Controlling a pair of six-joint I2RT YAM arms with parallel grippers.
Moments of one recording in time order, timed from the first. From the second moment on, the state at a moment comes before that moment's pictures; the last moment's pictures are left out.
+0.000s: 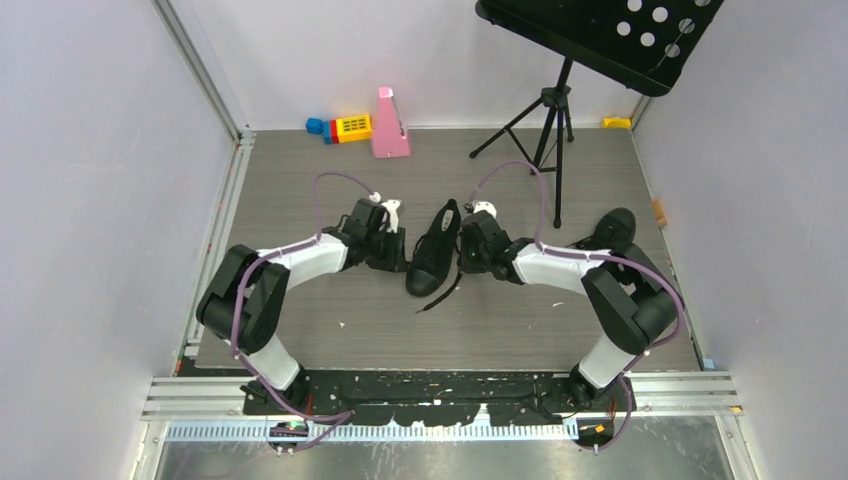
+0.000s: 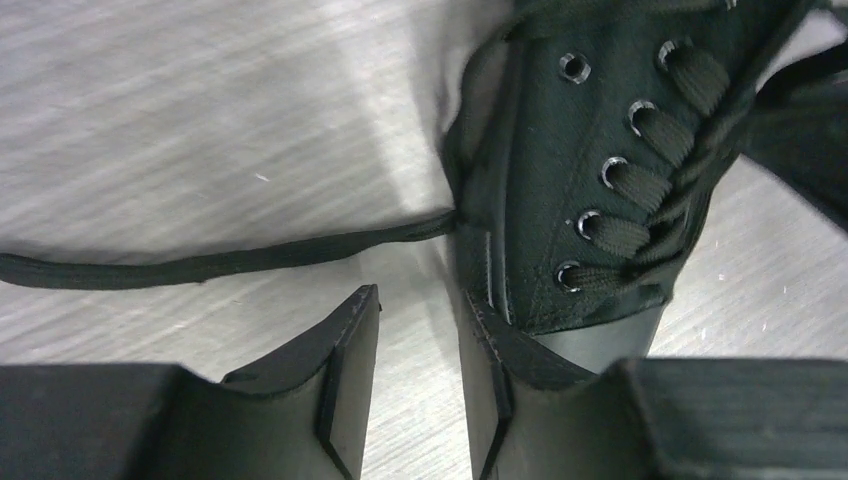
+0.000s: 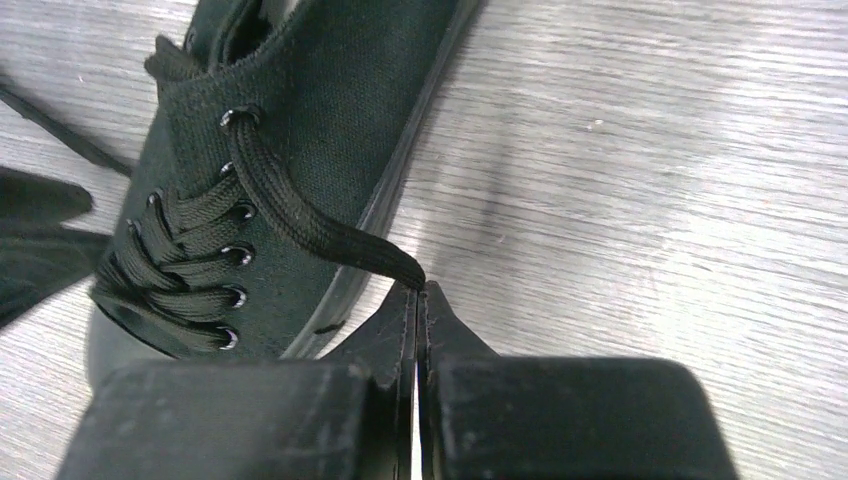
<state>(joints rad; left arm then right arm) -0.49 1.65 0.90 -0.16 0.20 -0.31 0.67 1.66 0.84 -0.02 0.12 0.54</state>
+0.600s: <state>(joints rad) -0.60 1.61 0.91 -0.23 0.06 -0.26 0.62 1.53 0.89 -0.21 0.15 0.50</state>
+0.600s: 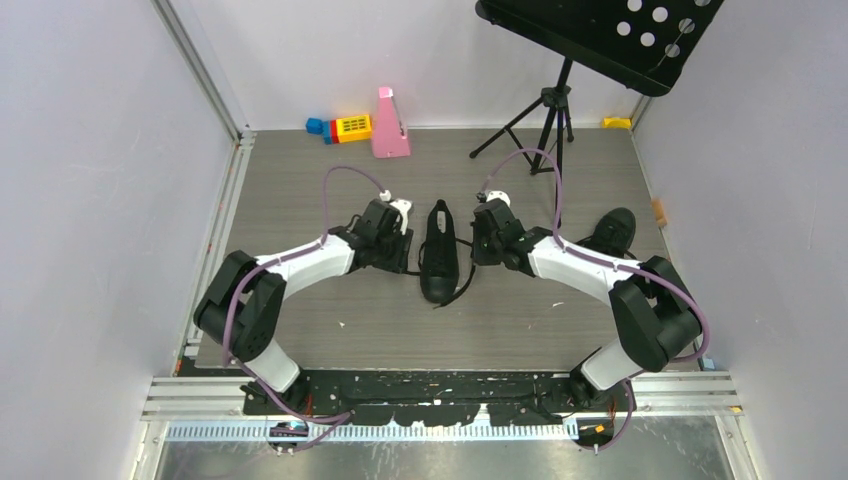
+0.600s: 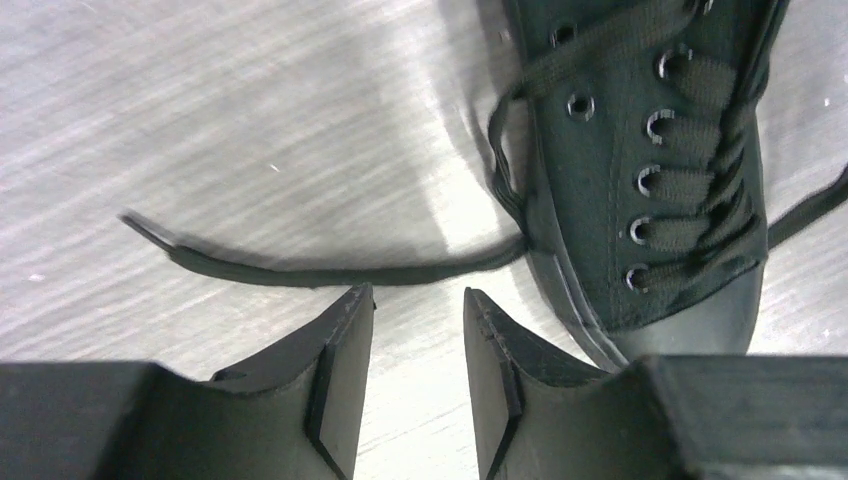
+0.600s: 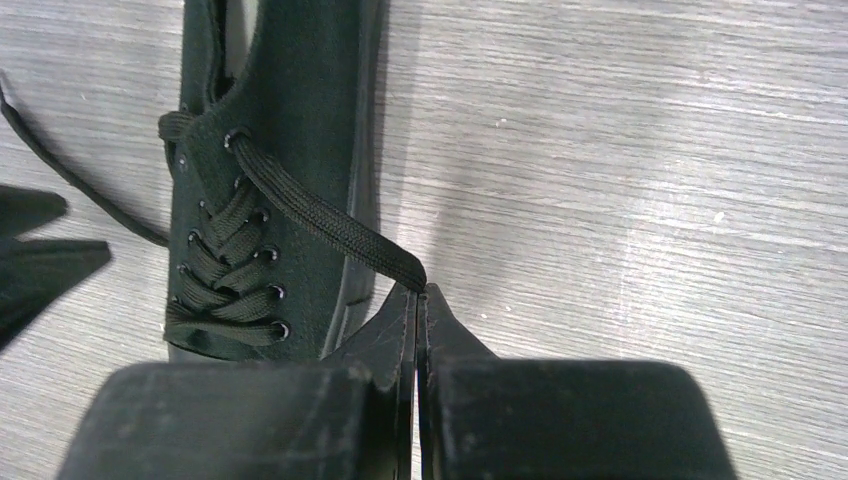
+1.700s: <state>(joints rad) -0.59 1.88 1.18 -0.27 0.10 -0.27 0.61 1.53 0.90 -0.28 0.12 0.47</state>
